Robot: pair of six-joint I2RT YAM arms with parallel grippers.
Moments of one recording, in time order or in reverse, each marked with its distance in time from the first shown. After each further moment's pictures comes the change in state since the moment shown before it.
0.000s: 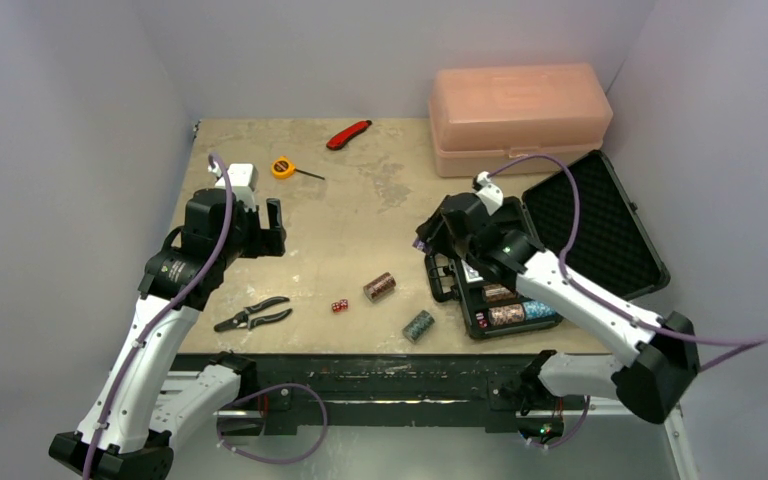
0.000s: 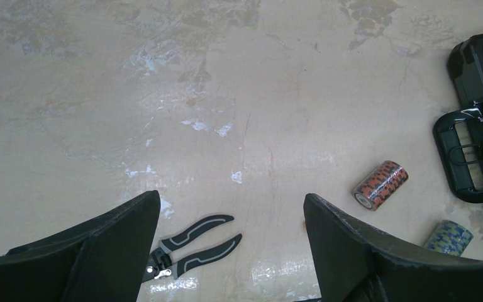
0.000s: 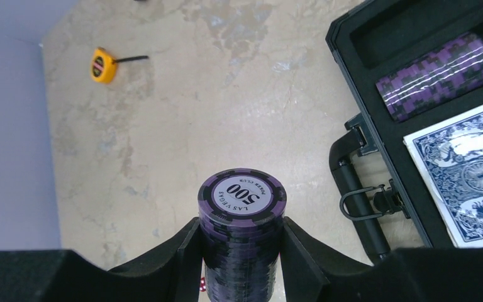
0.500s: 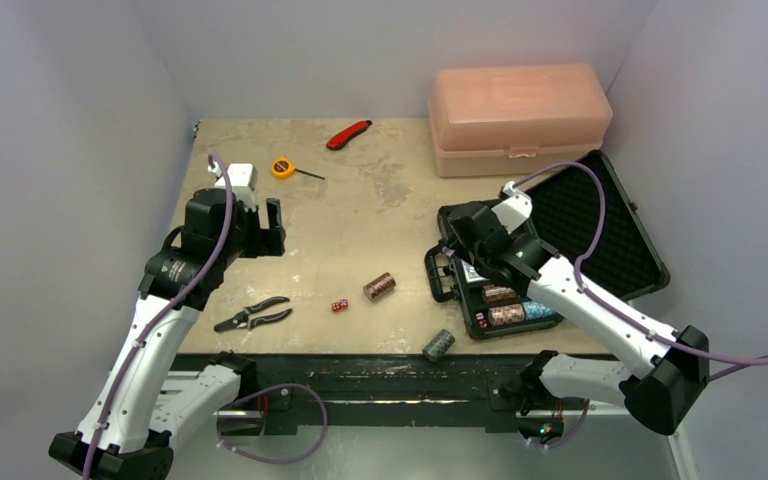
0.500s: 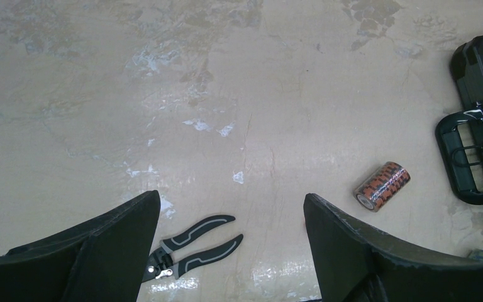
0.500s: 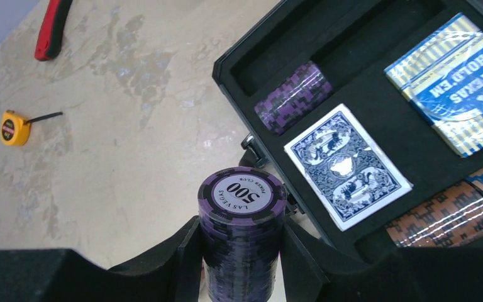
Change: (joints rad) left arm 0.000 0.000 0.000 0.000 -0.006 0.000; right arm 0.000 -0.127 -0.025 -0.216 0.225 0.080
